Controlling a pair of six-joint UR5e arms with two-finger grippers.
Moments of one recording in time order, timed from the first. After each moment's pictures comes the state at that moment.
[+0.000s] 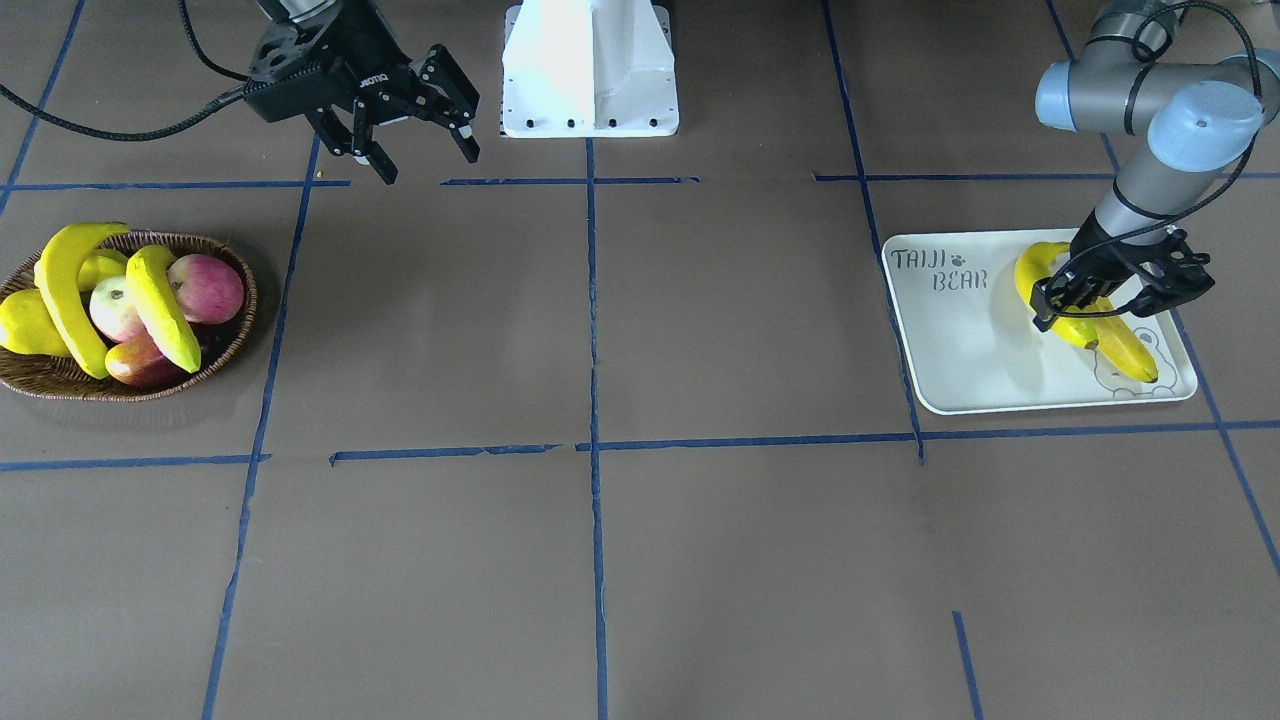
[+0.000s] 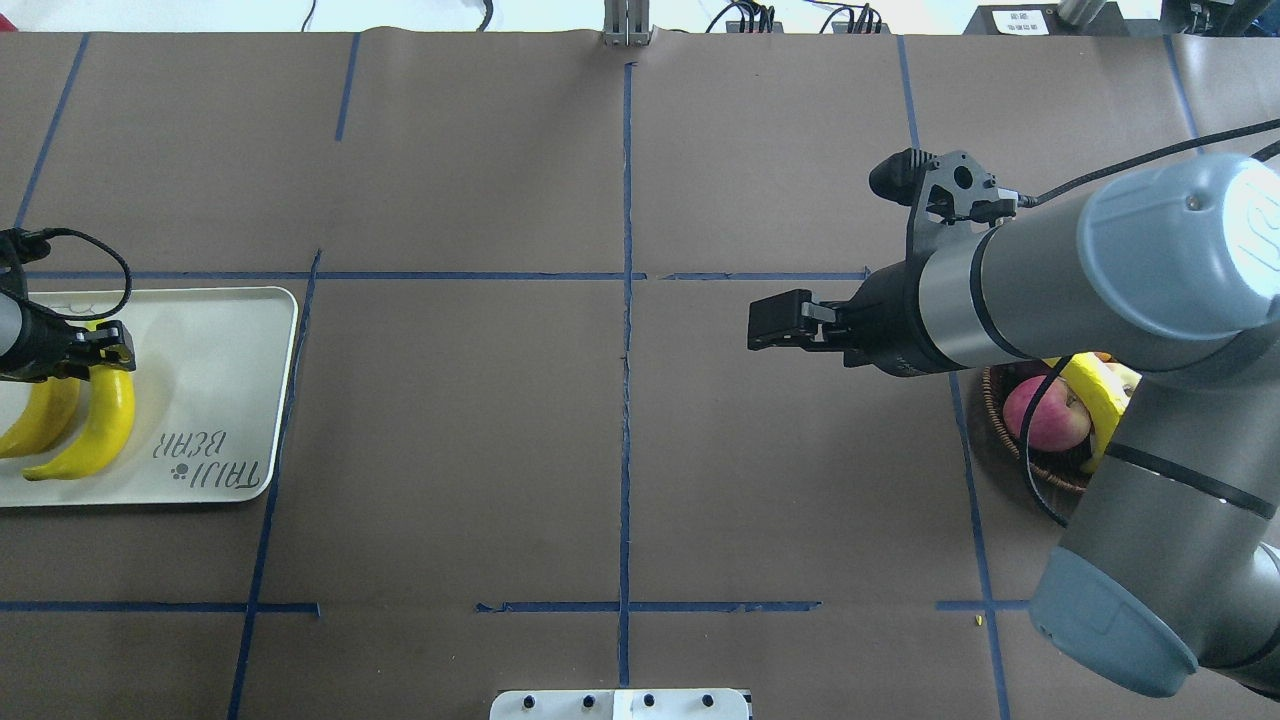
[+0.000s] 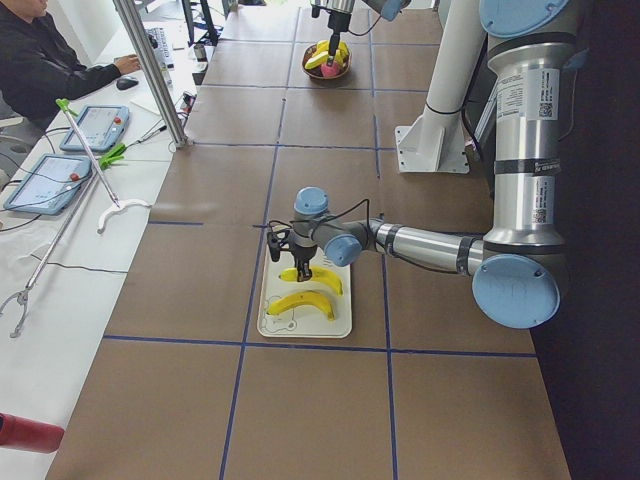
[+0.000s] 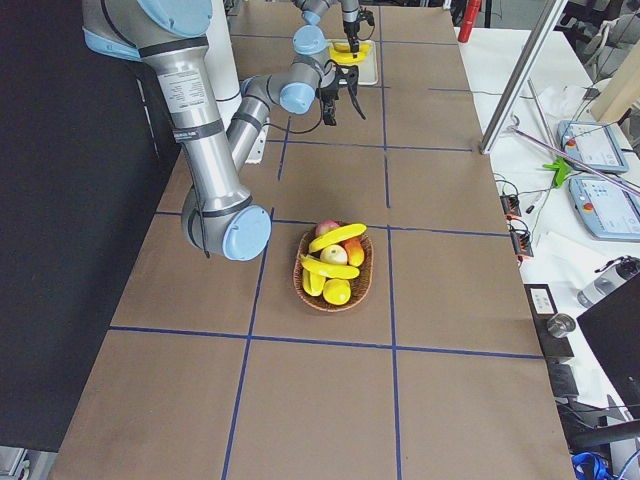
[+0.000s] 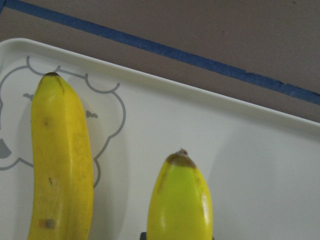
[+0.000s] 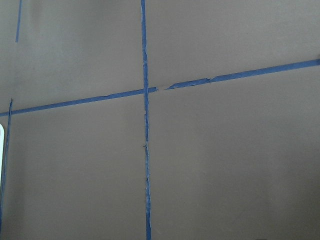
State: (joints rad) left arm -0.91 -1.51 -1.68 -2.14 -1.99 -1.11; right arm 0.62 -1.21 2.21 -1.46 1.91 1.33
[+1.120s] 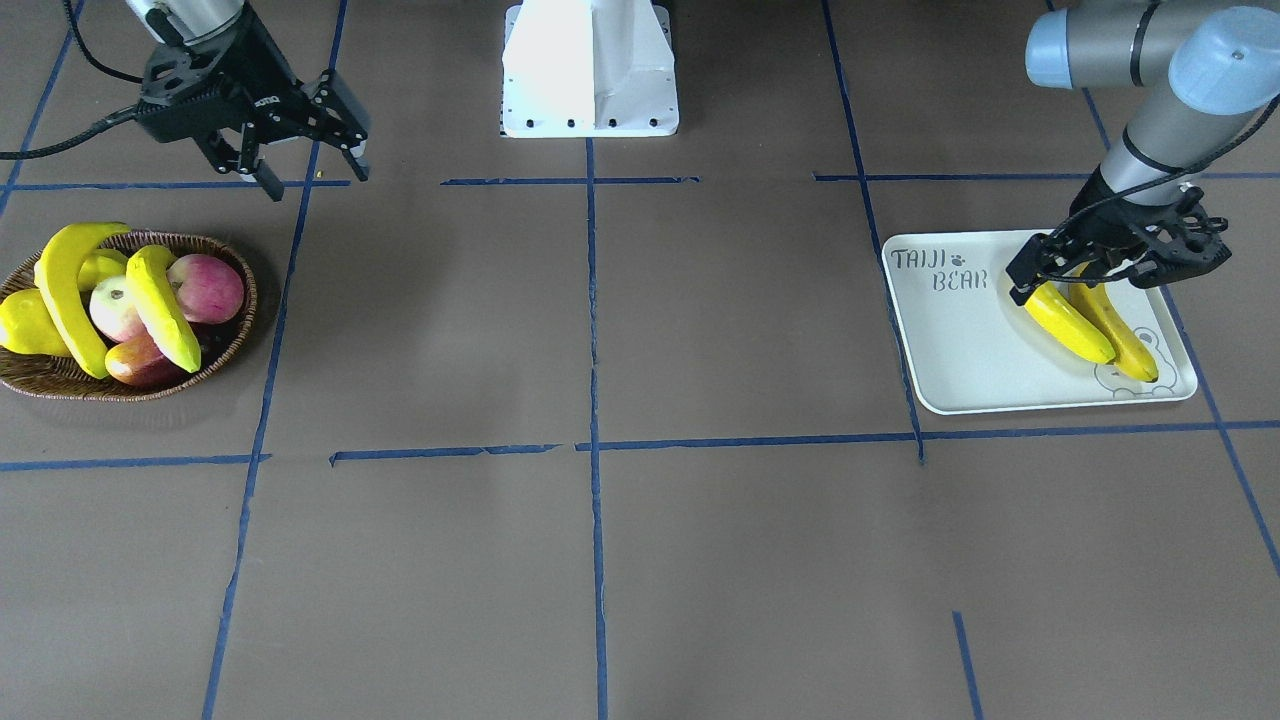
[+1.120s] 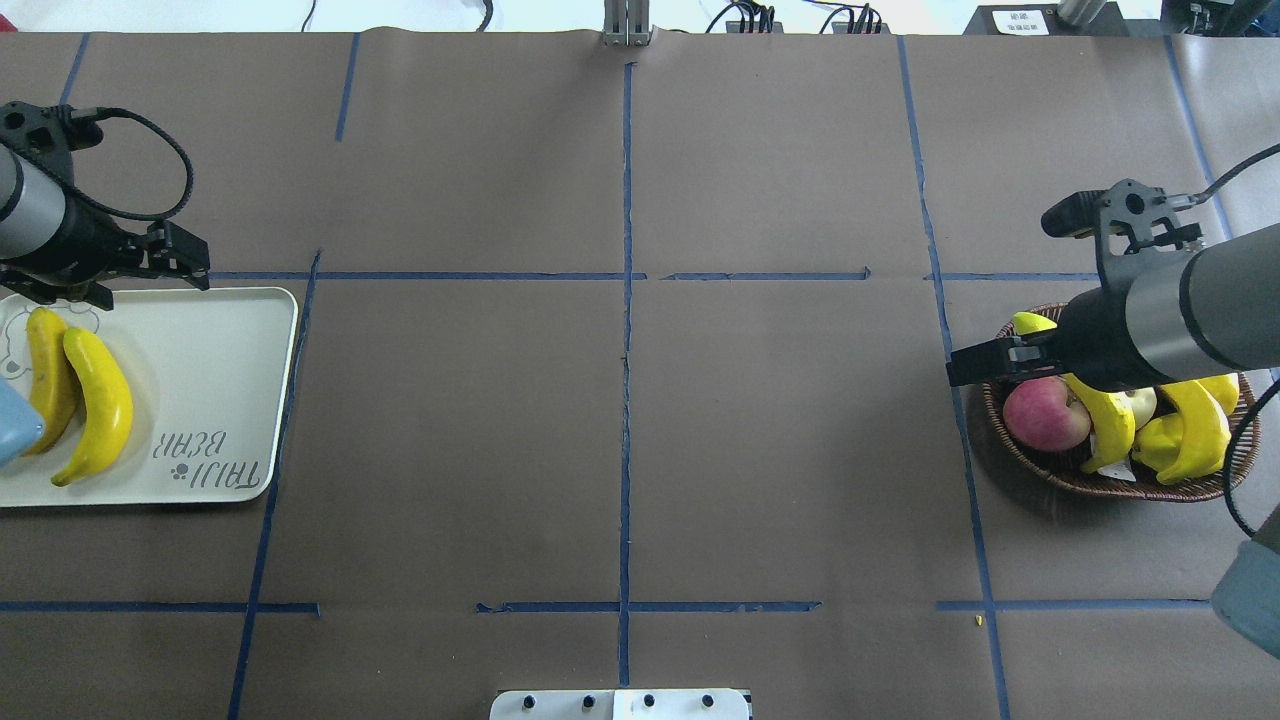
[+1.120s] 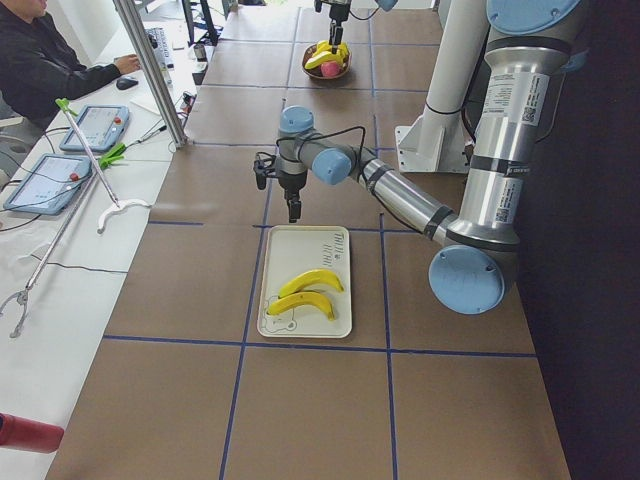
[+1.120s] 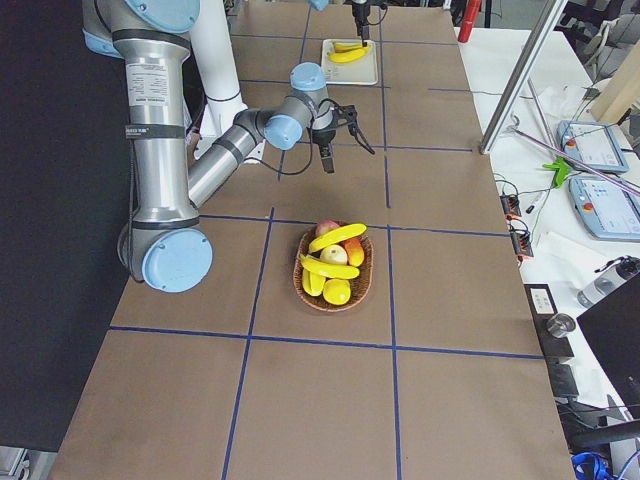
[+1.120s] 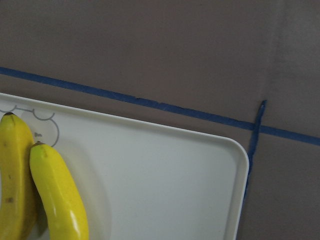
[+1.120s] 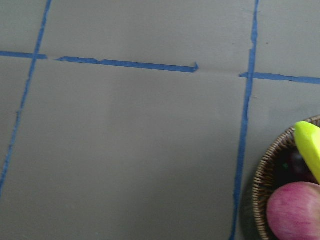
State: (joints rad) left arm -0.95 -1.74 -1.98 -1.61 -2.07 -1.10; right arm 0.77 -1.56 2.28 -1.43 2.00 0.92
